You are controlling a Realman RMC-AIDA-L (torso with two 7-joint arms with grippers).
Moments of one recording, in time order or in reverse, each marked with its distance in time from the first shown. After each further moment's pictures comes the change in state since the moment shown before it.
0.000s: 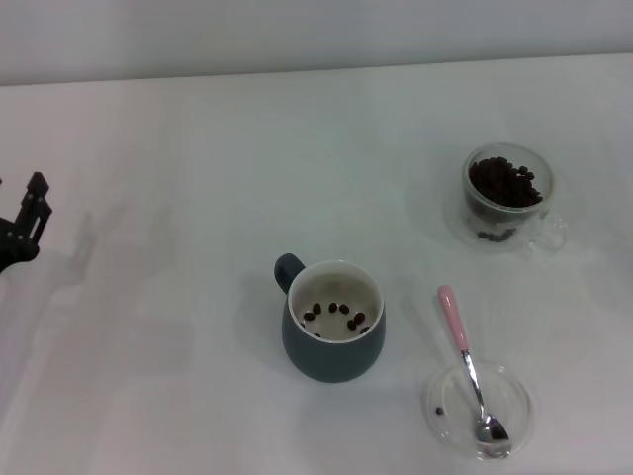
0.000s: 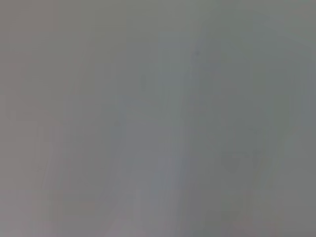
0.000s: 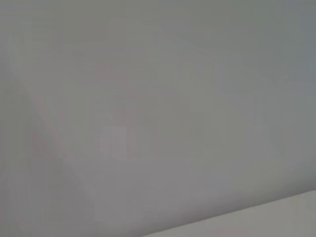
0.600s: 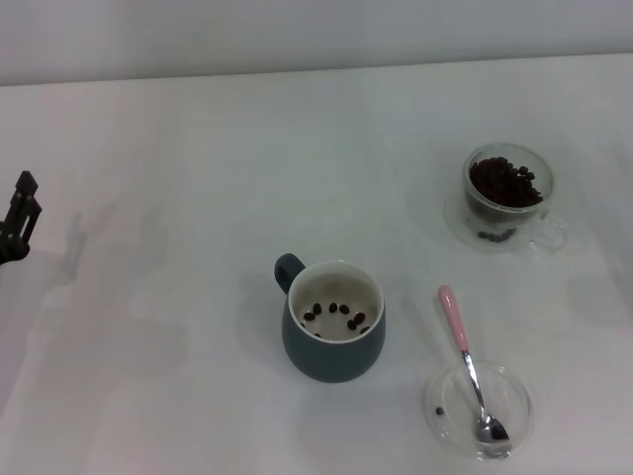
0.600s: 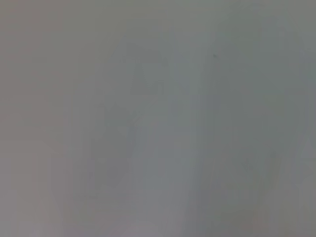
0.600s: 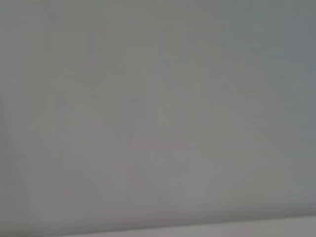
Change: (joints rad) left arm 0.005 -0.003 -0.026 0.003 0.000 0.000 0.000; right arm 0.018 0.070 0.099 0.066 0.098 -0.125 -0.441
